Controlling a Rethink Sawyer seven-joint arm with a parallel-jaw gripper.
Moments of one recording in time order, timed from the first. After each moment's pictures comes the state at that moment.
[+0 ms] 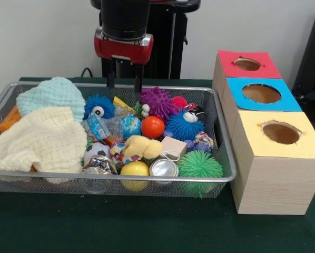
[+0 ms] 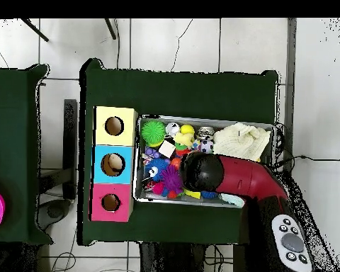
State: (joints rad) arm -0.42 -0.73 0.07 1.72 -0.23 0.60 1.75
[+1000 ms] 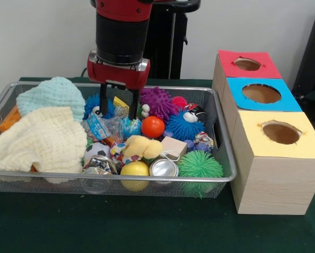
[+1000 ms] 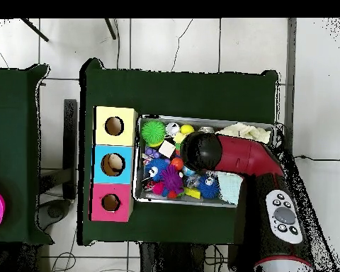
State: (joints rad) arm -0.37 -0.62 0.05 1.54 -0.22 0.60 1.75
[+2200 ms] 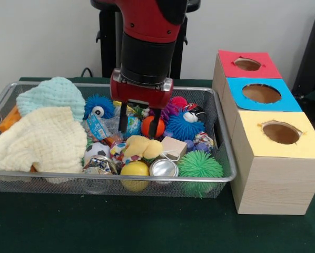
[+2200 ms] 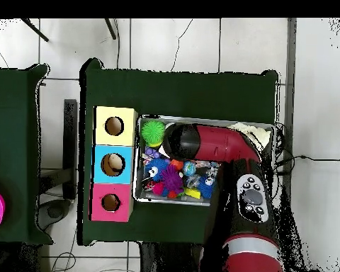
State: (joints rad) arm -0.25 -0.53 -0.03 1.44 -0.17 0.58 1.75
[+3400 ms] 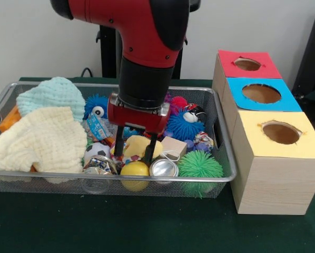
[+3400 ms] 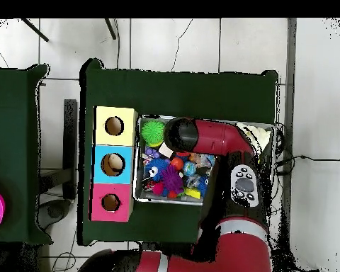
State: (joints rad) arm -0.21 -0.42 -0.09 1.34 -0.11 0.49 1.75
